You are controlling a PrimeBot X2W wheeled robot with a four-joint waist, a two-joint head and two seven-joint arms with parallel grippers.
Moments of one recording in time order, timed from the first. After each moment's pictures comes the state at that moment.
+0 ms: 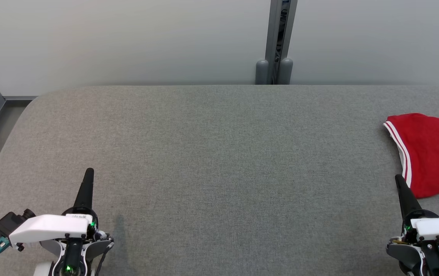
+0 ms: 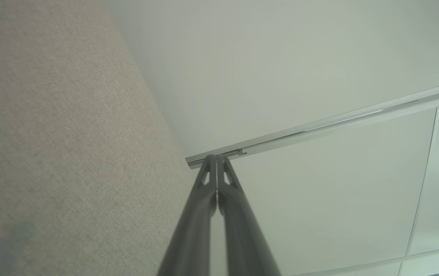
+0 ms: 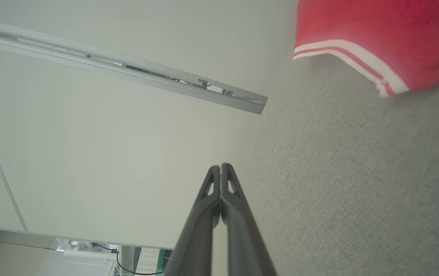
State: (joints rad) left arm -0.17 0.05 0.05 0.32 -1.36 -0.11 0.04; right arm -0.12 -0.10 -0.03 0.28 1.42 0.13 -0.01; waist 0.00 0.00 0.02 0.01
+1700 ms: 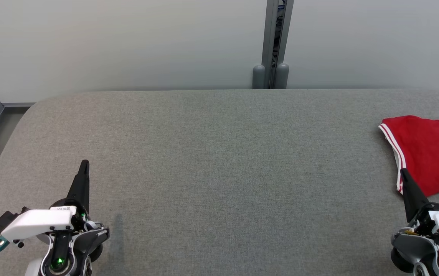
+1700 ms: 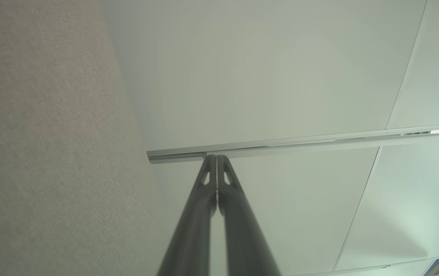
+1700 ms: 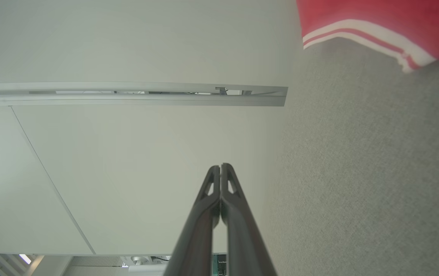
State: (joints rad) left arm -0.21 0.05 0.09 0.36 -1.61 -0.13 0.11; right arm -0.15 -0.11 -0.06 0.30 1.68 0.13 0.05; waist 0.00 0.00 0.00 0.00
